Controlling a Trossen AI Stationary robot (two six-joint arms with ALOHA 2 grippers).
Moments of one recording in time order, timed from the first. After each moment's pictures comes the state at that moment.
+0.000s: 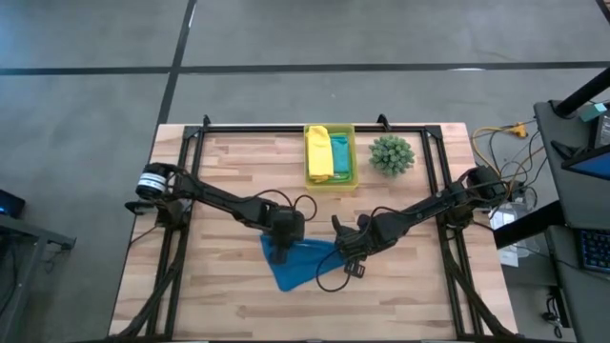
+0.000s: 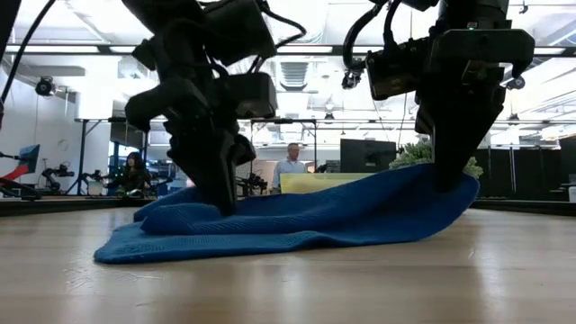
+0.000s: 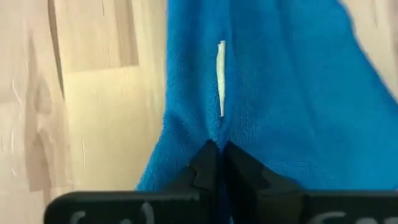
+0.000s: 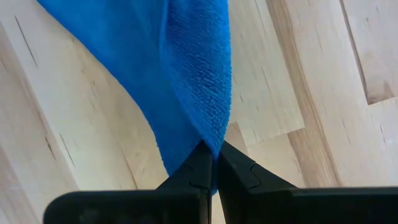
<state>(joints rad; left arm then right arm) -0.14 1.78 1.05 -0.36 0.12 -0.06 0.36 1.75 1.13 -0.72 0.05 0.69</state>
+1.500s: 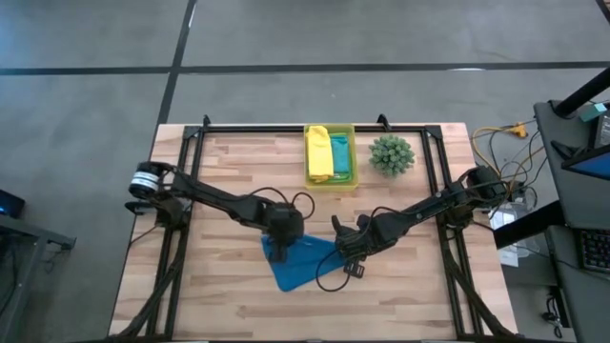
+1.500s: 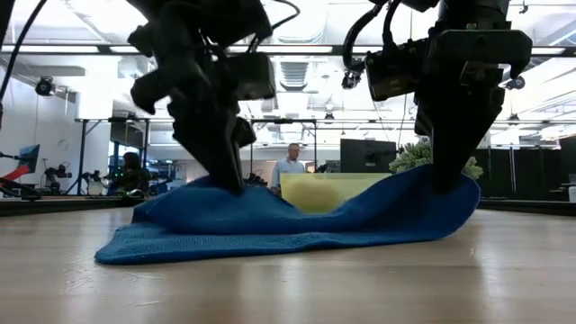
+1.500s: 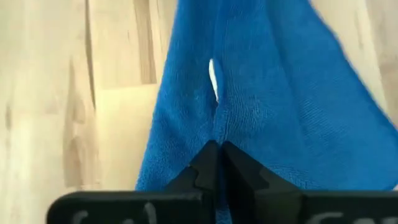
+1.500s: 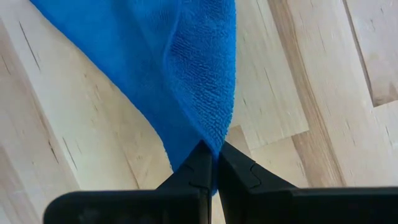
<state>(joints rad) -0.15 1.72 1.05 -0.36 0.07 -0.07 0.36 1.75 1.12 -0.70 0.05 0.70</state>
